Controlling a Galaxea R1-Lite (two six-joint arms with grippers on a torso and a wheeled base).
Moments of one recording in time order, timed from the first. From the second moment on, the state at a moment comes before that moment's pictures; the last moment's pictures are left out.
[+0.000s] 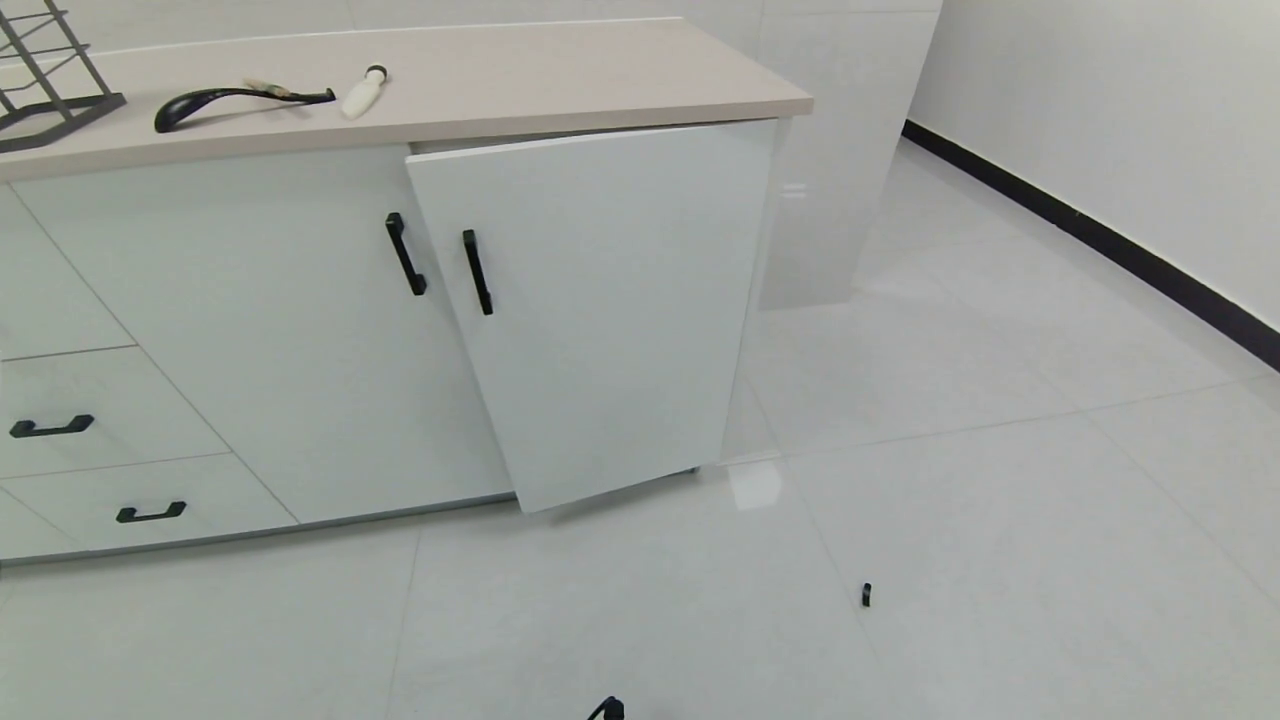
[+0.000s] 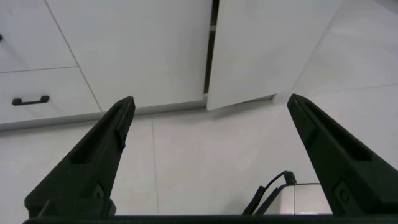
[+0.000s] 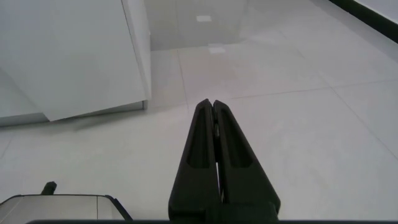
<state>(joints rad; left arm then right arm) 0.00 0.00 0.00 0.00 -0.05 -0.03 0.00 0.00 0.00 0.00 0.02 0.00</state>
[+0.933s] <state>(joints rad) 0.00 0.00 0.00 0.00 -0.05 -0.02 0.00 0.00 0.00 0.00 0.02 -0.01</state>
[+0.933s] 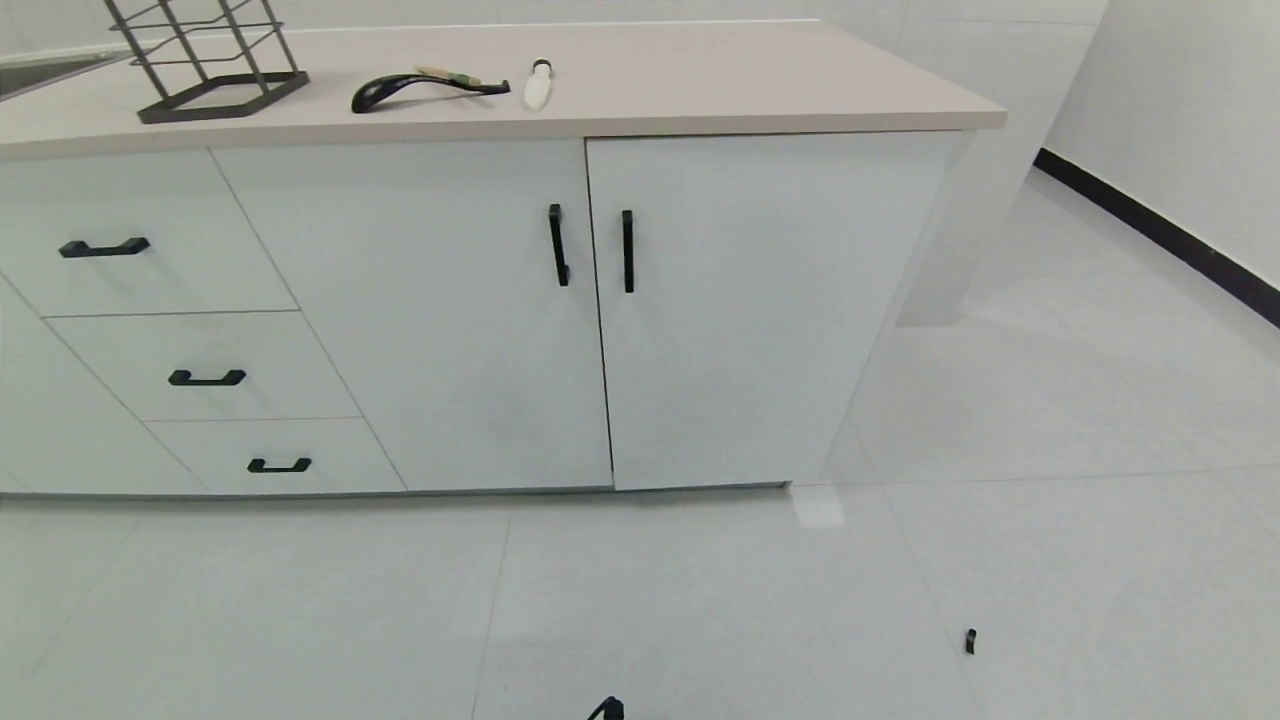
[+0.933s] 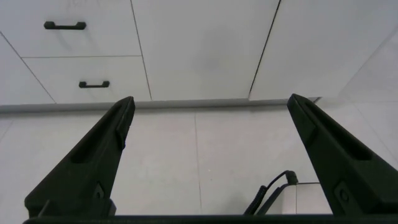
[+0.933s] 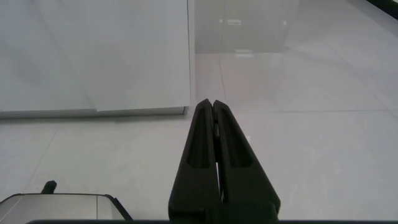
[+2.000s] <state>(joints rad) 0.00 0.00 0.00 0.00 -0.05 -0.01 0.00 0.00 0.00 0.00 0.02 0.00</state>
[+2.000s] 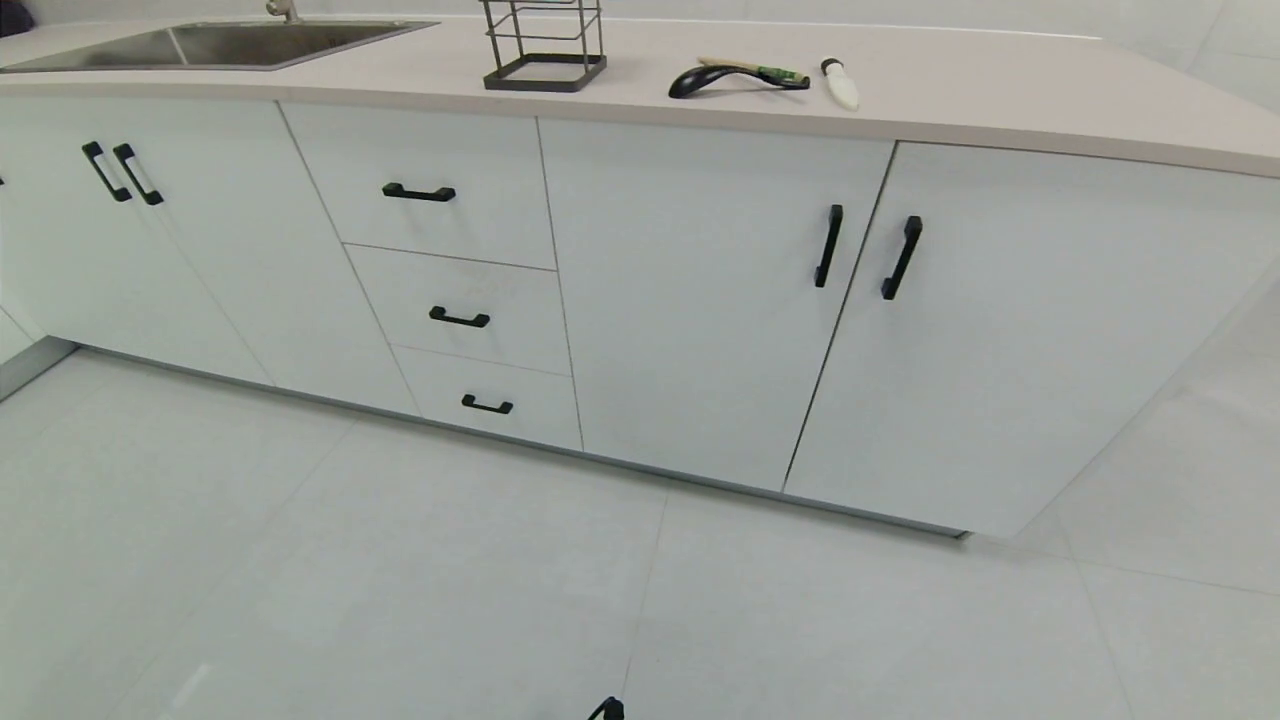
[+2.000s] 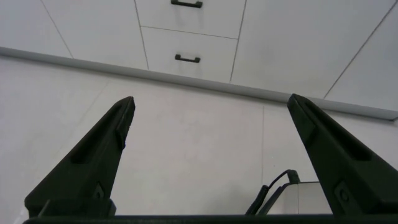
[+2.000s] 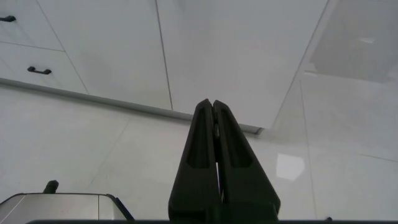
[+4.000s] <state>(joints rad) 0.00 0.00 0.00 0.00 -0.05 -0.01 0.00 0.00 0.00 0.00 0.02 0.00</state>
